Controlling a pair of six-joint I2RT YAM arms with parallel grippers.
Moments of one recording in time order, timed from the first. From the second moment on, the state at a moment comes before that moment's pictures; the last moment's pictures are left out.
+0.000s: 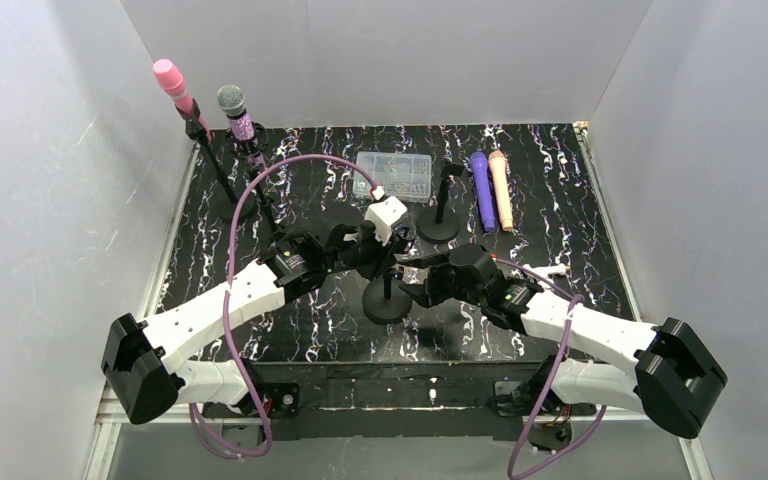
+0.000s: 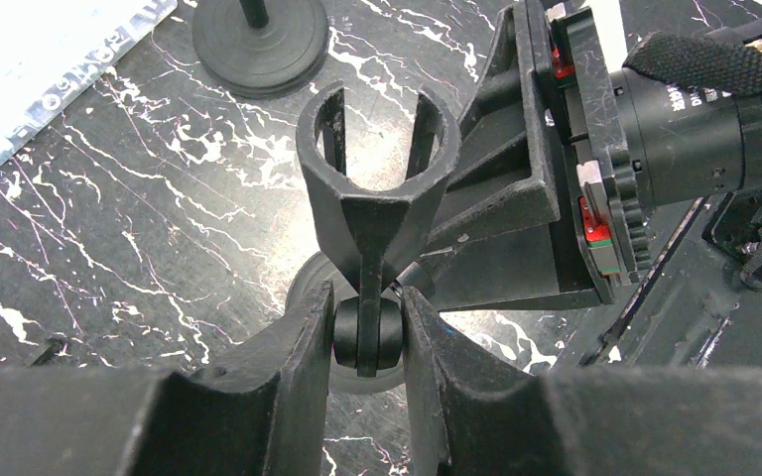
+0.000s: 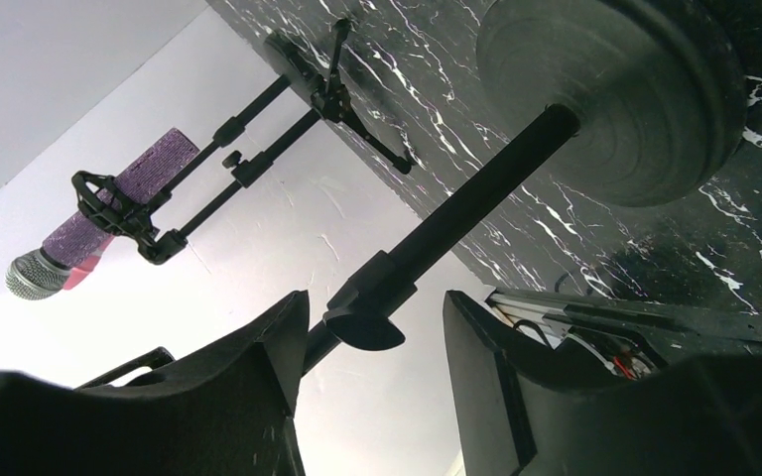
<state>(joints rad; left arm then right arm) -0.86 1.23 1.02 -0.35 0.09 -0.01 0.86 1.13 0.56 -0.02 0.00 2.07</state>
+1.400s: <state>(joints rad) -0.86 1.23 1.02 -0.35 0.08 0.00 0.86 1.18 0.59 0.11 0.06 1.56</state>
